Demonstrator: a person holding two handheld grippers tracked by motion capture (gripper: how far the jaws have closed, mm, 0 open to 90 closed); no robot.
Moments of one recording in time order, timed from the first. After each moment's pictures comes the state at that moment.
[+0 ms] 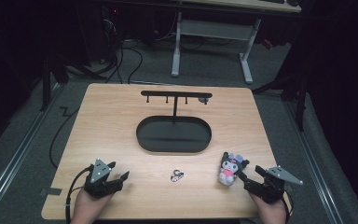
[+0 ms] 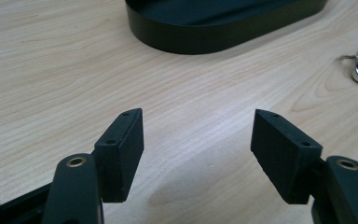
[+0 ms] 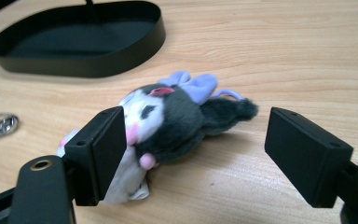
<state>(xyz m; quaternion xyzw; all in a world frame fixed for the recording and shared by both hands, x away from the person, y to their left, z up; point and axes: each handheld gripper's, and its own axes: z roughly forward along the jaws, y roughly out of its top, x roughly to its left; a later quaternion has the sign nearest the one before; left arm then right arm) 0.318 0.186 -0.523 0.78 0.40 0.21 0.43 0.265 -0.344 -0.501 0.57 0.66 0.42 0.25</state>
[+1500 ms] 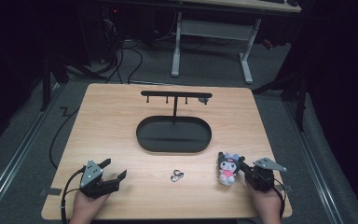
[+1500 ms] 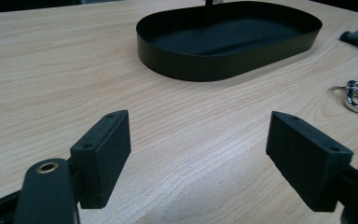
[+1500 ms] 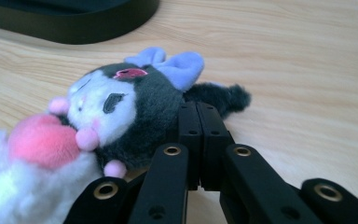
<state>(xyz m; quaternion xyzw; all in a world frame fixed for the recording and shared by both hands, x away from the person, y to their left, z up) 0.313 0.200 -0.531 0.74 0.38 0.22 0.50 0.303 -0.336 -0.516 0.53 0.72 0.36 0.25</state>
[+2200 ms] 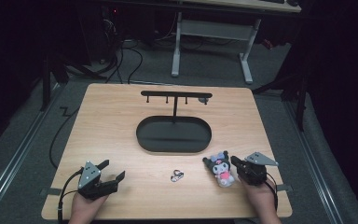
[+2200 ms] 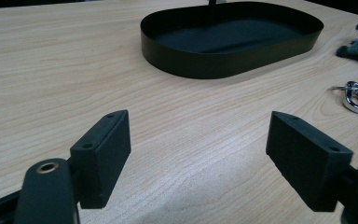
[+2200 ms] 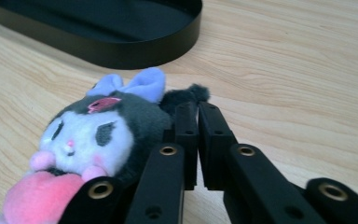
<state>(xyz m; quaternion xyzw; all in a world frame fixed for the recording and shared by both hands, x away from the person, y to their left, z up) 0.310 0.204 -0.531 0.74 0.39 0.22 0.50 0.319 -0.321 -0.511 0.48 0.74 0.39 0.26</state>
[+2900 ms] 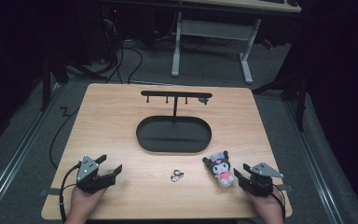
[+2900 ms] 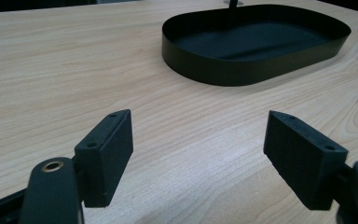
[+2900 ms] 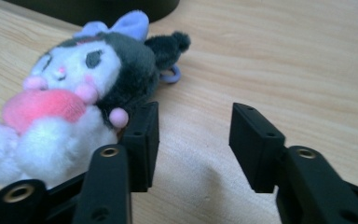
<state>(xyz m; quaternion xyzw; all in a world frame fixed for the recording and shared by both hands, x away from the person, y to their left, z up) 0.326 0.210 -0.530 0.74 0.40 0.23 0.49 0.289 -0.330 -0.521 0.50 0.74 0.35 0.27</state>
